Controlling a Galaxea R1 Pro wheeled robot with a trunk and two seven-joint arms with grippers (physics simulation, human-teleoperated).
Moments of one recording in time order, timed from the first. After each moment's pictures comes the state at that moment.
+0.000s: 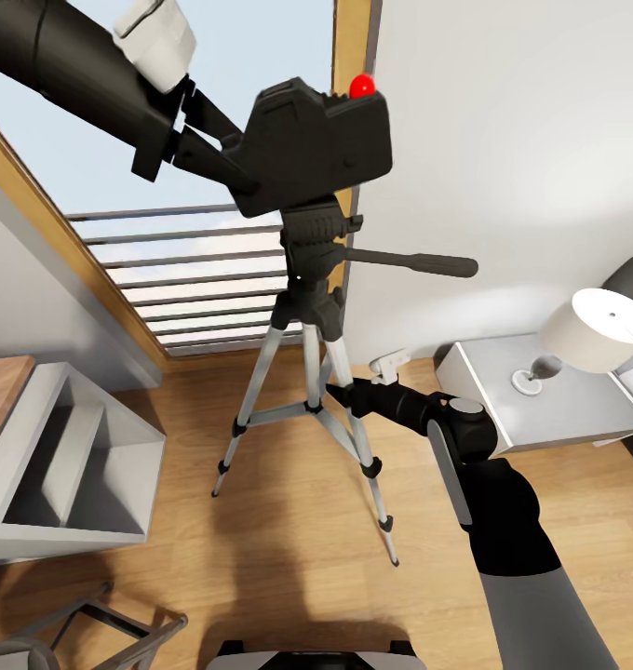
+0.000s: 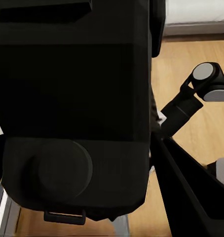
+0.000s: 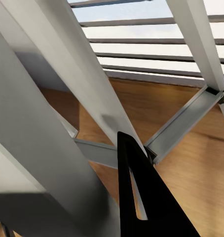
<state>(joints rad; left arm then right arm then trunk) -1.96 0.45 -0.74 -1.44 0.33 1.04 -1.34 -0.67 0.06 0.15 -1.57 0.00 0.76 0.51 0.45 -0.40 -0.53</state>
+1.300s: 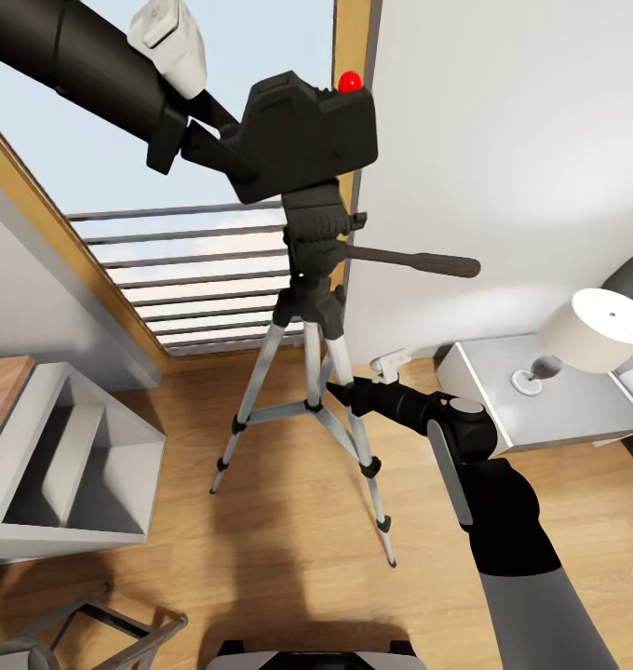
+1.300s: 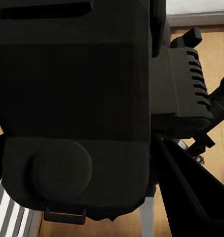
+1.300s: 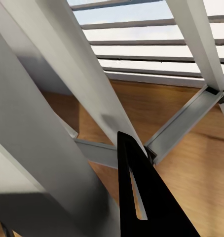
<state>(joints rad) -1.96 0.42 -0.72 -1.43 0.20 1.04 -1.31 -0.67 0.05 0.15 -1.57 -0.03 0.76 0.48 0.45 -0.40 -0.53</state>
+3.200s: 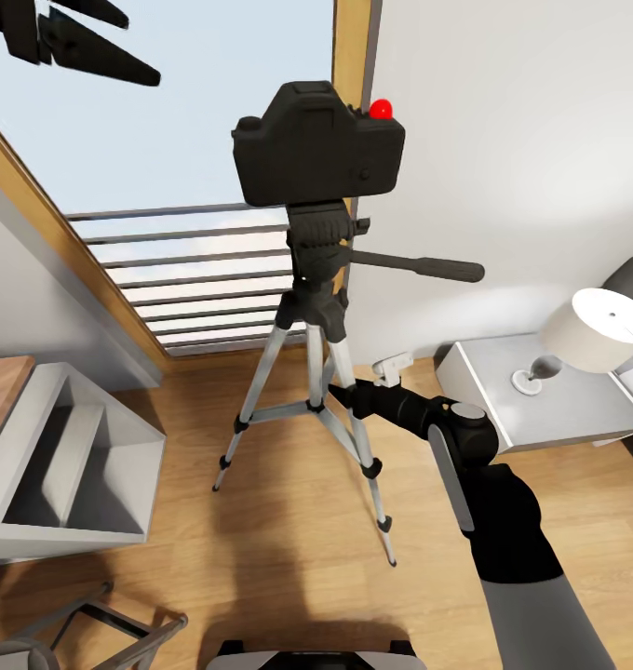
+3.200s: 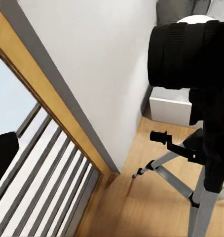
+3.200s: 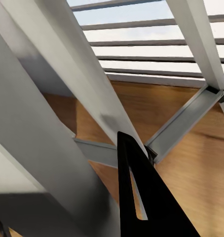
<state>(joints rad) -2.00 0.55 -0.54 -1.39 0.15 1.04 -1.26 -0.65 0.06 0.14 -1.58 -0.03 0.74 0.47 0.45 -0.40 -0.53</state>
